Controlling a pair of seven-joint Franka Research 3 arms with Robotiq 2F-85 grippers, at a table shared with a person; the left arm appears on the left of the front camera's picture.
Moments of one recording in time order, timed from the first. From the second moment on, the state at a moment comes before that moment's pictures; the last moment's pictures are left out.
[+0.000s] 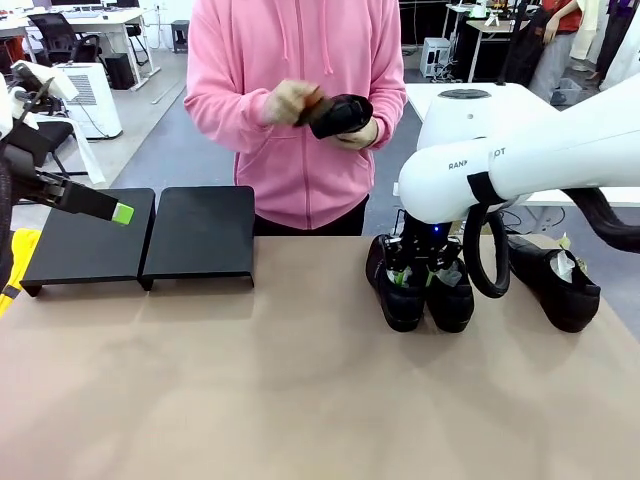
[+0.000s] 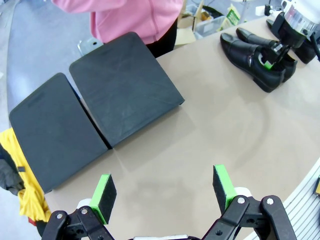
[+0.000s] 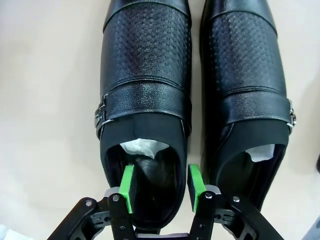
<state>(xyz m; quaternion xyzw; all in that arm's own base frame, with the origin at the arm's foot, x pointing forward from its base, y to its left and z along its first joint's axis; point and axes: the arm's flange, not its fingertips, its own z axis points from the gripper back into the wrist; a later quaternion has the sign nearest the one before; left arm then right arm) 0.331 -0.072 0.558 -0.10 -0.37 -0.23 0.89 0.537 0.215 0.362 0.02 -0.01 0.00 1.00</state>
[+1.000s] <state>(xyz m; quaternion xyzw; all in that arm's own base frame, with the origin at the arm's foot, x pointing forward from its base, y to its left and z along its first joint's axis) 0.331 -0.072 0.558 -0.10 -0.37 -0.23 0.89 0.538 0.212 0.352 0.01 0.00 0.00 1.00</state>
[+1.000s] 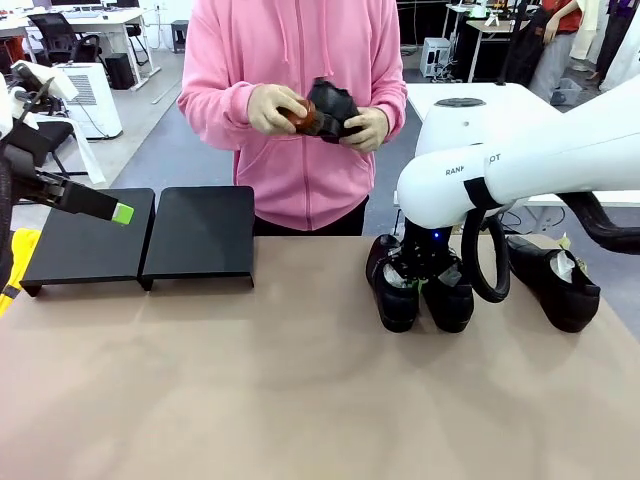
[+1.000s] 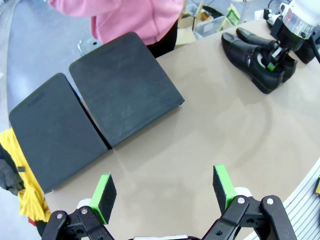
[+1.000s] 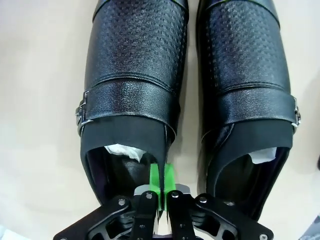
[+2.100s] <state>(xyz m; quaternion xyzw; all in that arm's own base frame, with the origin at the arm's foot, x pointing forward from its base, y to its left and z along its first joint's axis) 0.331 -0.072 0.557 -0.10 -0.37 -0.23 0.89 0.350 0.285 0.418 0.13 -0.07 0.10 0.98</state>
